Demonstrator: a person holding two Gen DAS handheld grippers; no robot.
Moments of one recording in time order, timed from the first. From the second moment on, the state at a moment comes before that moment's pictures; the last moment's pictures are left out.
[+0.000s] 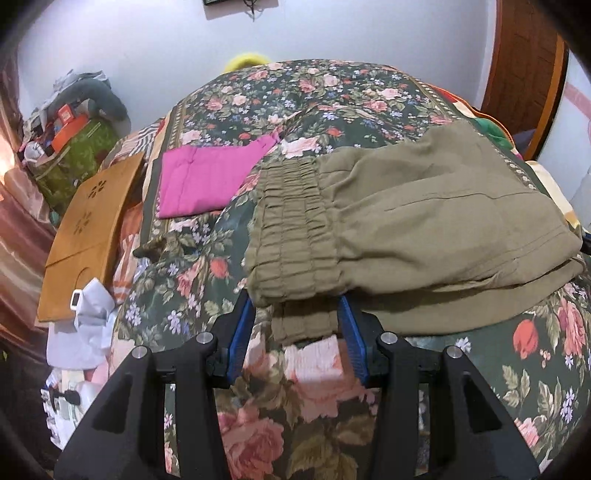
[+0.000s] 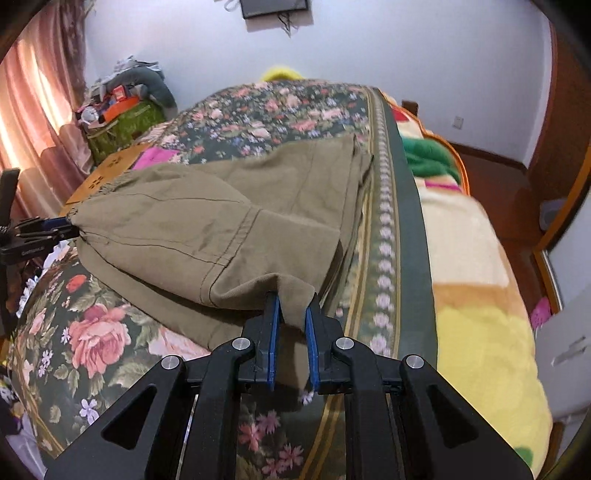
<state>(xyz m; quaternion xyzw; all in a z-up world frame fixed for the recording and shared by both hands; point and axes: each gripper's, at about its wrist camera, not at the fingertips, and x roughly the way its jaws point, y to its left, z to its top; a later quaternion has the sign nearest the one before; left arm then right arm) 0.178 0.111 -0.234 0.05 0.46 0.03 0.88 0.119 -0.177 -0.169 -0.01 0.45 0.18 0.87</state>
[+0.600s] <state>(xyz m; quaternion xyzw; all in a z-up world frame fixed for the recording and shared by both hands) 0.168 0.073 -0.194 0.15 0.42 0.02 0.90 0.090 -0.145 -0.117 -0.07 0.38 0.19 0.90</state>
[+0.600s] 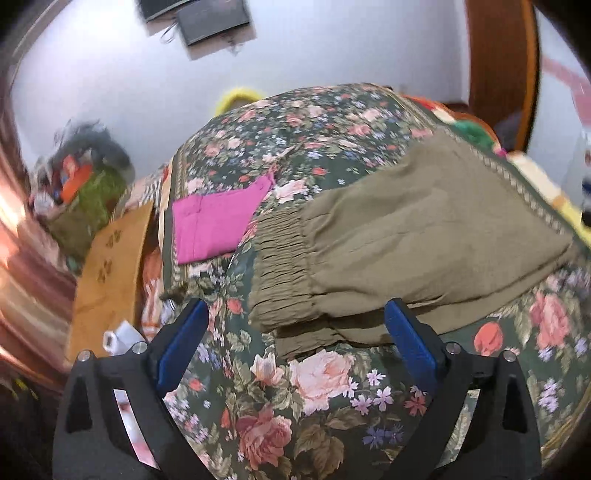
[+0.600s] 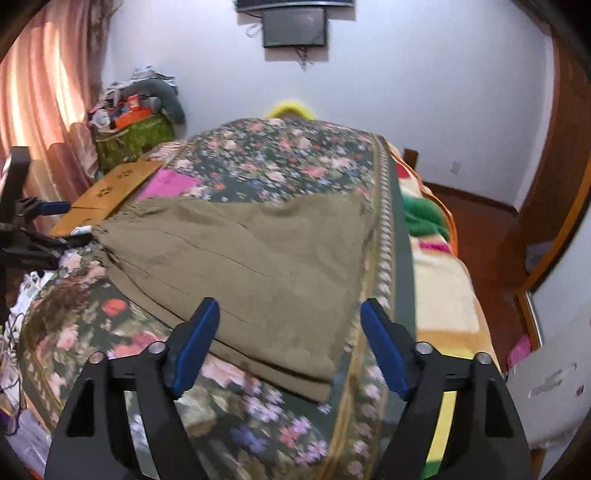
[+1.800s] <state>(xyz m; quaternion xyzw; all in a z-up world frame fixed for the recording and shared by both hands) 0.185 0.025 -0.208 0.15 0.44 -0.07 0.89 0.105 -0.036 -0.150 -0.15 0.40 0.34 0.84</state>
